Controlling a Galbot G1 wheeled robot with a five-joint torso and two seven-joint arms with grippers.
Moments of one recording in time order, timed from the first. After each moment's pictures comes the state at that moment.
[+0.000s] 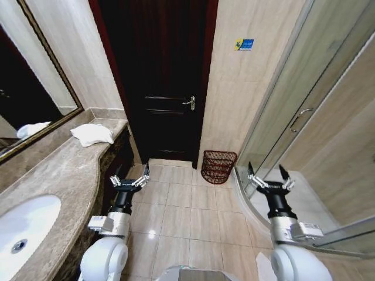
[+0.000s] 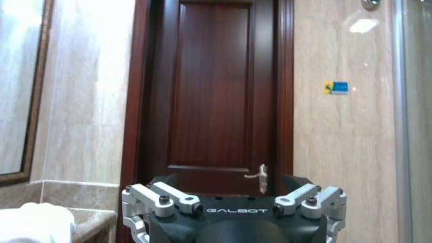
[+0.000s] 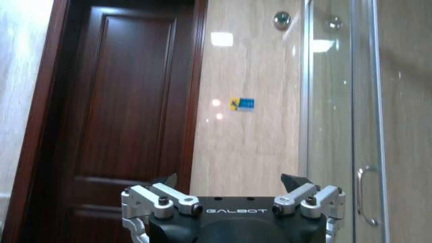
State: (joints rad) left arm 1.71 -1.48 -0.64 -2.38 -0.17 -0.06 0.08; right arm -1.69 1.61 0.67 2.46 -0.01 0.01 -0.08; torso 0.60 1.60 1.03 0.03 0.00
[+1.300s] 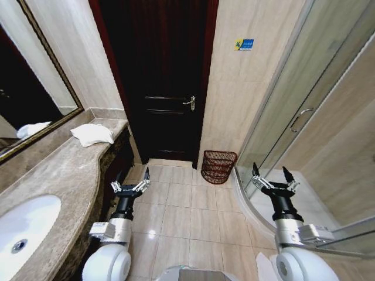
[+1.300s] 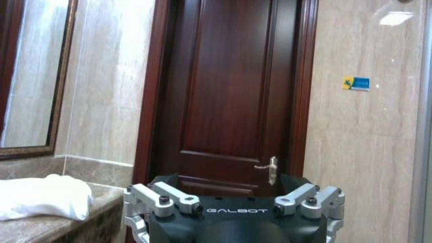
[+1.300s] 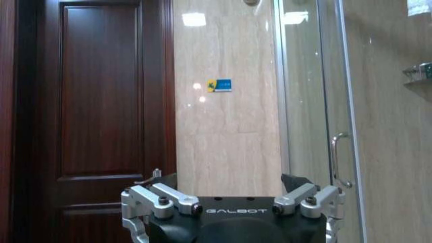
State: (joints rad) left arm 1.77 -1.54 -0.56 -2.42 -0.14 -0.03 -0.02; right arm -1.70 1.57 0.71 2.49 0.16 -0.07 -0.01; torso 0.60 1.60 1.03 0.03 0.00
